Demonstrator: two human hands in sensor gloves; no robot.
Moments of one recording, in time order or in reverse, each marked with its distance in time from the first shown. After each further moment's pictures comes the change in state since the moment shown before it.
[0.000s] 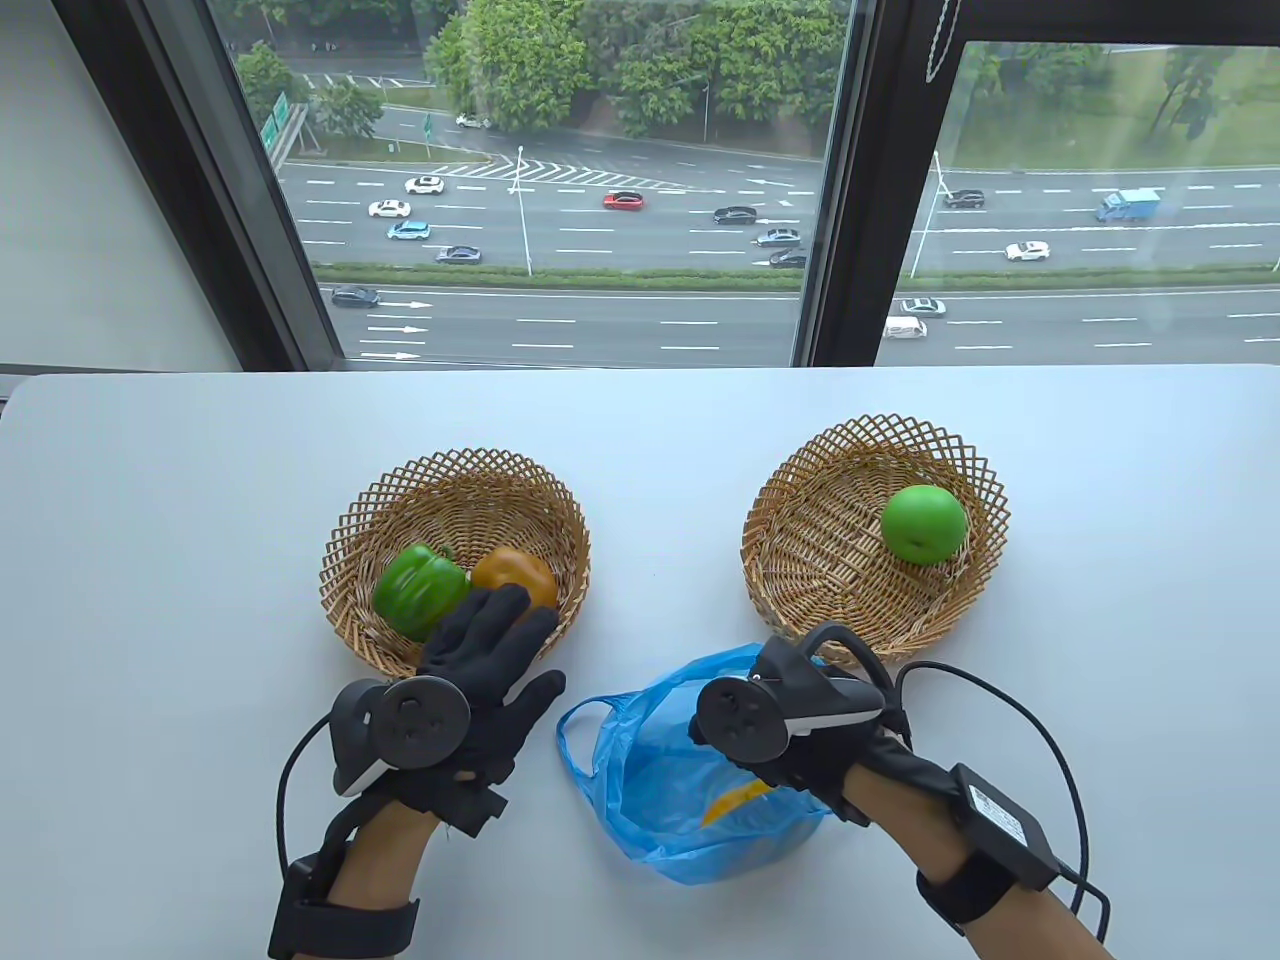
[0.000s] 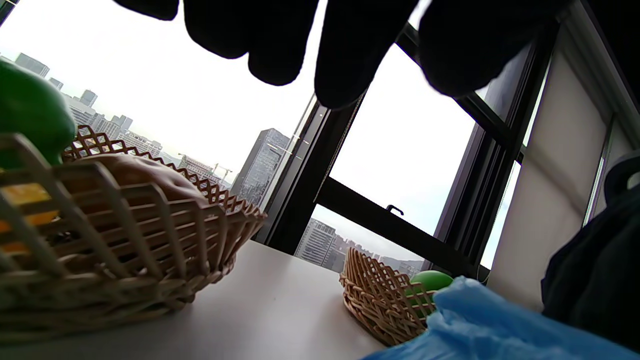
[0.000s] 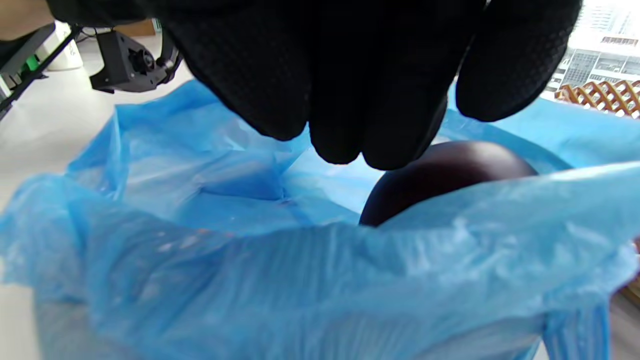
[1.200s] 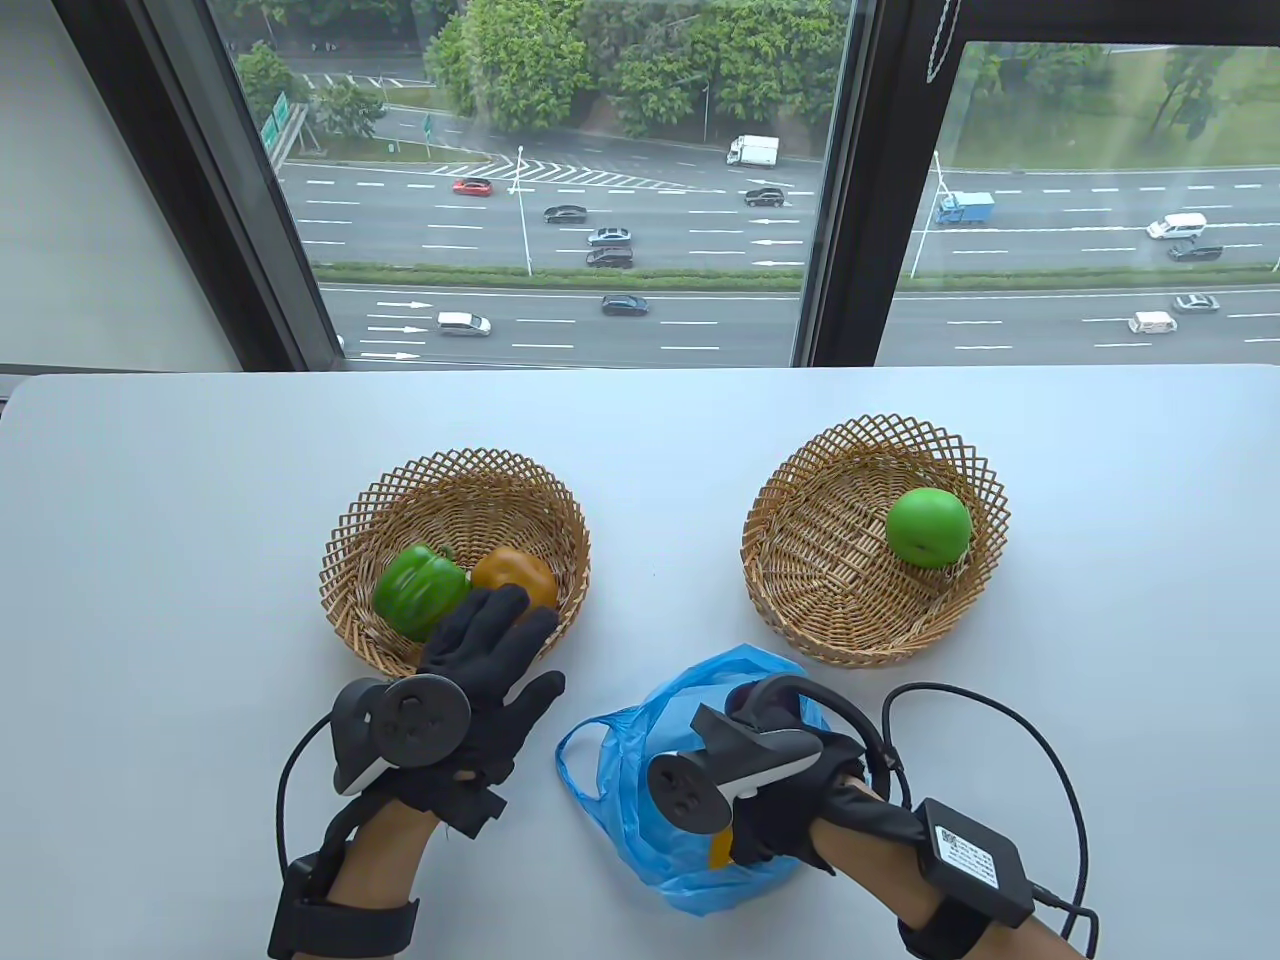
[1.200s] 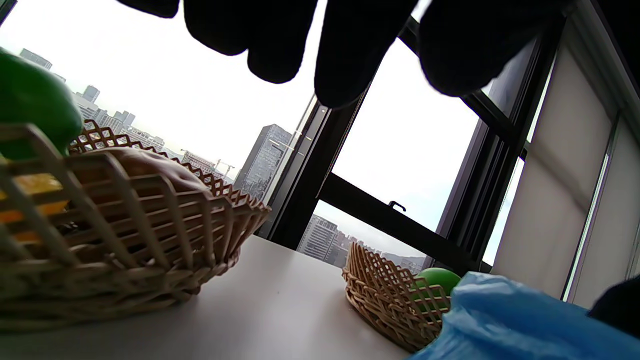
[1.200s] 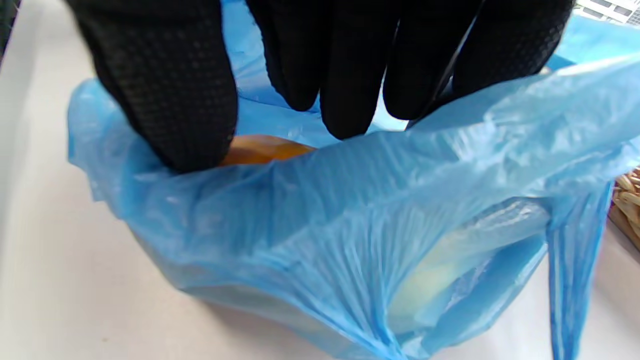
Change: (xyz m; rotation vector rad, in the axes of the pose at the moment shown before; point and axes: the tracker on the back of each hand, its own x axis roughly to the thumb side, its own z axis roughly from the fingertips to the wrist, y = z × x) left_hand 0.000 0.000 0.000 -0.015 0.008 0.001; right_hand 0.044 0.019 -0.002 0.254 -0.060 0.152
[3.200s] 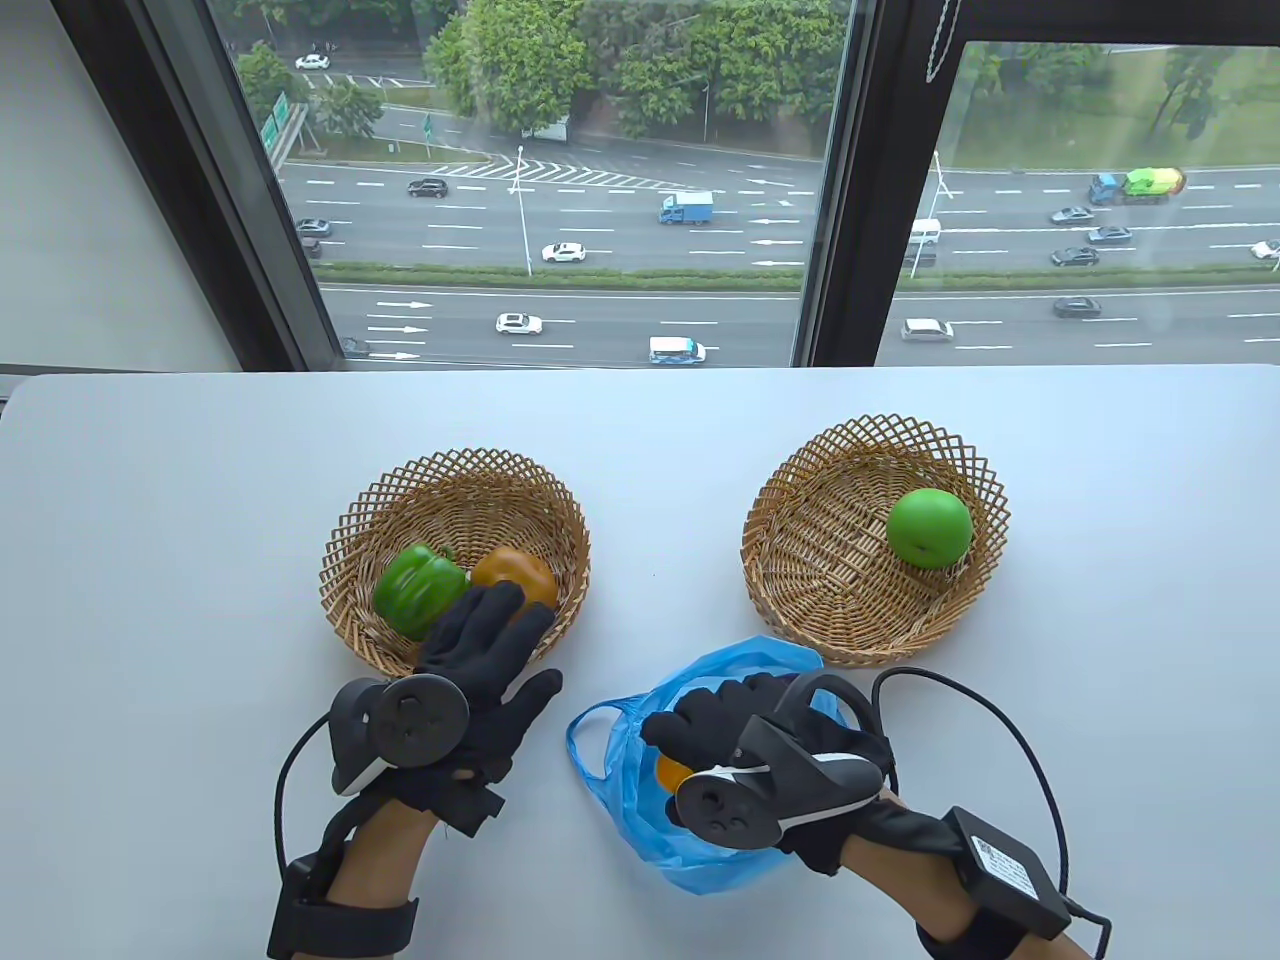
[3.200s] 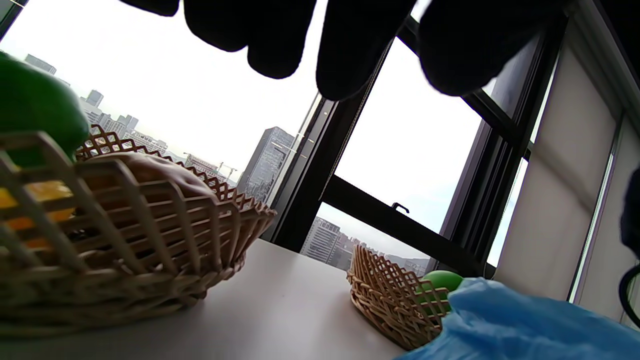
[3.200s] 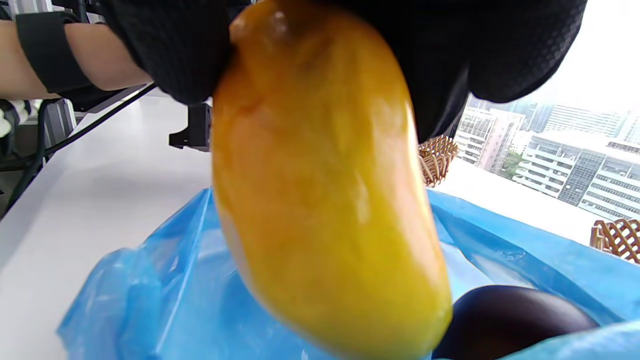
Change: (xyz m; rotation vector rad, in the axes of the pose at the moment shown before) left_hand -0.001 0.001 0.000 0.009 0.007 -0.008; right_hand -0.002 -0.043 0.052 -0.513 0.032 -0.005
